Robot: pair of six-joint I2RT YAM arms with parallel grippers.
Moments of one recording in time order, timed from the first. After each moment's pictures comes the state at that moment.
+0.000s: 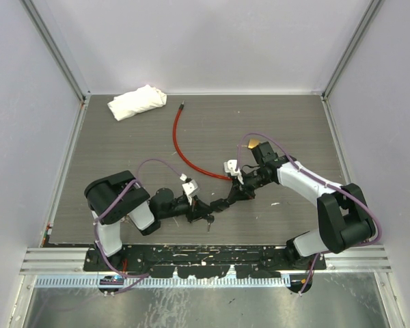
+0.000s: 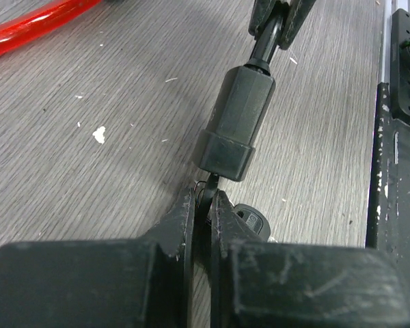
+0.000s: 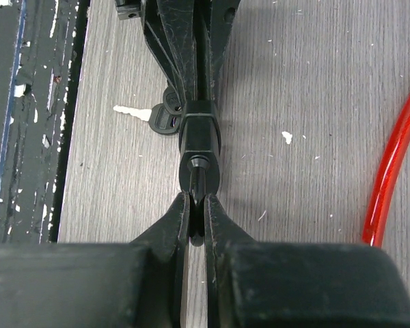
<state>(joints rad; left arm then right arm) -0.85 1.88 0.29 1.35 0.40 -0.26 0.39 1.43 0.82 -0.61 -0.96 -1.00</state>
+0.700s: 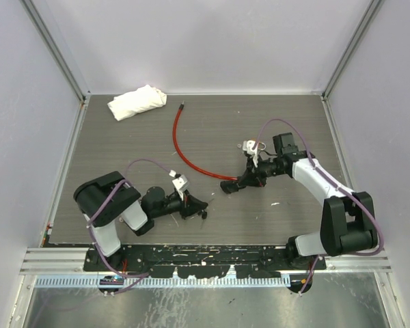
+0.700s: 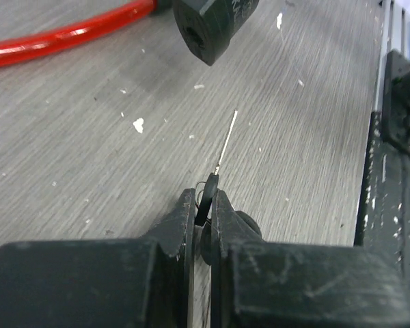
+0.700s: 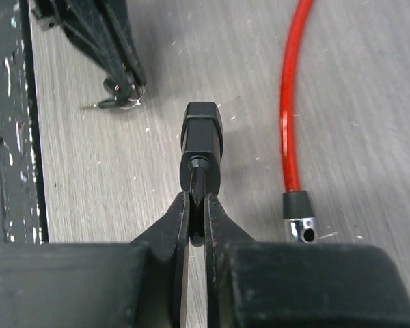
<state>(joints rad) -0.77 1.82 0.22 1.39 0.42 -0.30 0.19 1.40 0.85 -0.58 -0.97 -0.85</state>
